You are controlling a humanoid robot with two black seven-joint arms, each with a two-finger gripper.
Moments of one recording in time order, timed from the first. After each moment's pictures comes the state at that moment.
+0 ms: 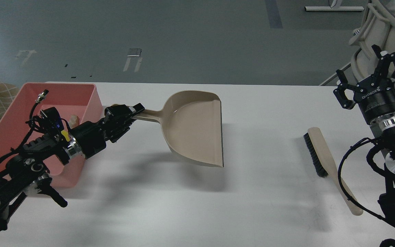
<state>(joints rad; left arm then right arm) -0.22 0.55 -1.03 -1.30 1.11 -0.39 -0.33 0.39 -0.13 1.71 1.01 -0.77 0.49 0.04</state>
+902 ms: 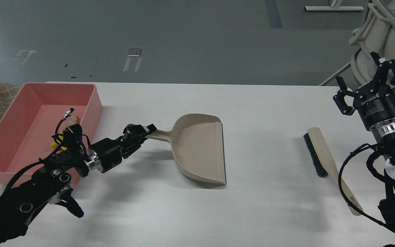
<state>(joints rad) -0.27 0.47 -0.88 -1.13 1.17 -0.34 -0.36 0.36 -0.13 1.71 1.02 -0.77 0.49 0.04</state>
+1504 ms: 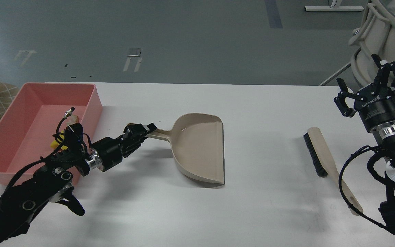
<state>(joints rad) -0.29 0.46 -0.88 -1.09 1.16 -0.33 -0.36 0.34 -0.13 1.72 1.03 -0.77 0.49 0.04</state>
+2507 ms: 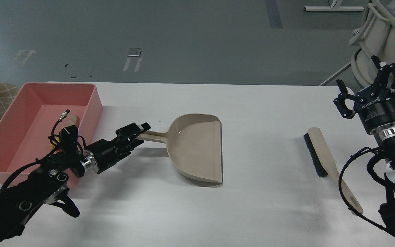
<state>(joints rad) -0.28 0.48 -0.87 -1.07 1.16 -0.33 -0.35 0.33 -0.13 1.72 1.03 -0.77 0.49 0.05</state>
